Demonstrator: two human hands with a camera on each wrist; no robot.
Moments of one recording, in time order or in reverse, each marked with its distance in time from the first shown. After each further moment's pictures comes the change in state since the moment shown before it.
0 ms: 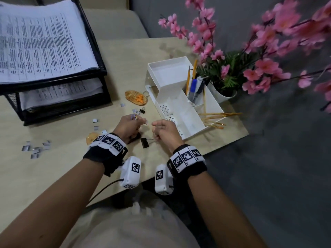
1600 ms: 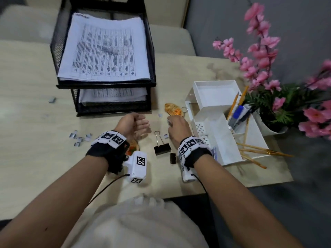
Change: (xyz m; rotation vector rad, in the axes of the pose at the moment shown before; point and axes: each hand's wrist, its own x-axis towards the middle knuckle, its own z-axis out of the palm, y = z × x) left_hand 0.011 0.004 -0.089 -0.538 0.243 -0.113; right_hand 0.074 -0.032 0.059 -0.988 -0.037 -0.516
